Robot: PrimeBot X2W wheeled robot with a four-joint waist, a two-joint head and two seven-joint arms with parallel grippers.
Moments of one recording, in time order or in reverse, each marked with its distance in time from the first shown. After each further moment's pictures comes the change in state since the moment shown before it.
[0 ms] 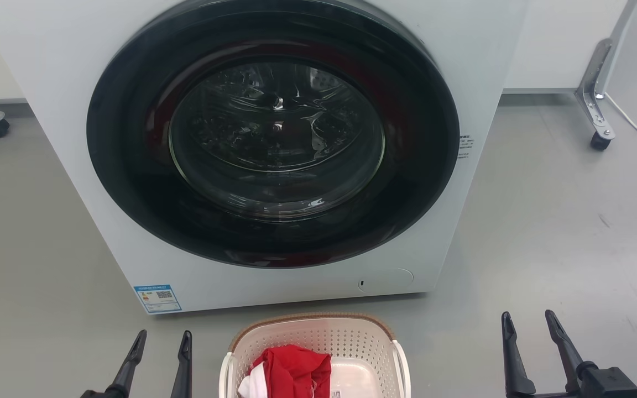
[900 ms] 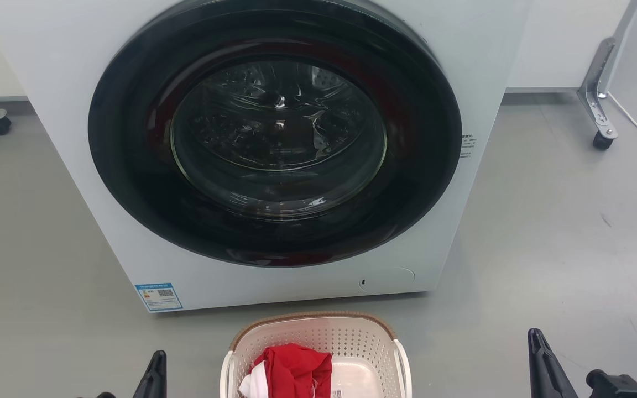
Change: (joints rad) left arm 0.029 -0.052 0.050 0.047 -0.084 -0.020 0.059; right arm 0.017 0.021 -0.030 0.047 0.093 0.020 0.037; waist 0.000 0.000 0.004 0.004
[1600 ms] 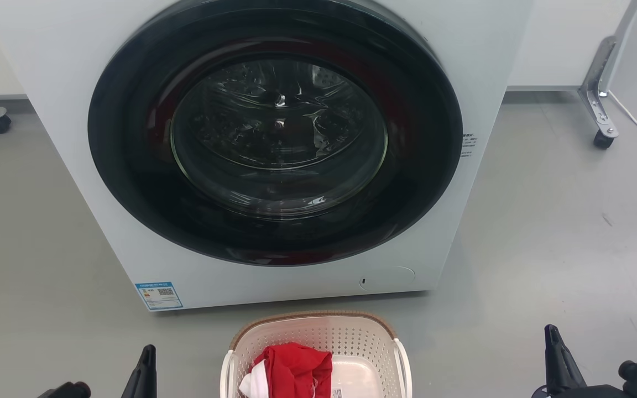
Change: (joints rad) left arm -0.038 -0.038 0.080 0.051 -0.263 -0.053 0.072; right arm -0.042 0.021 -0.081 0.036 0.318 0.053 0.085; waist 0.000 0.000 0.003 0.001
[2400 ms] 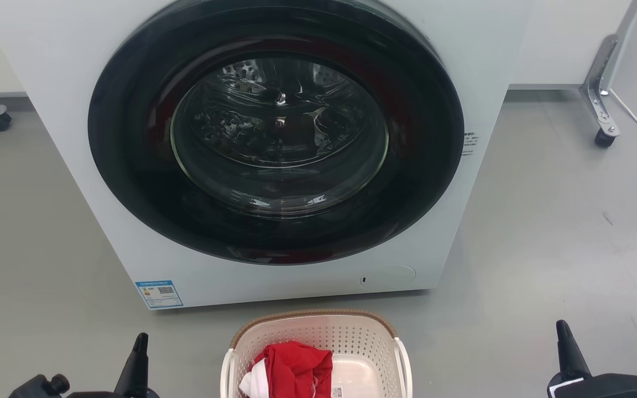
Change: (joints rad) left arm -0.061 -0.049 0.092 0.062 -0.289 -0.061 0.074; right arm -0.043 0.025 -0.089 0.044 0.339 0.062 0.091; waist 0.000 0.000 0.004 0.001
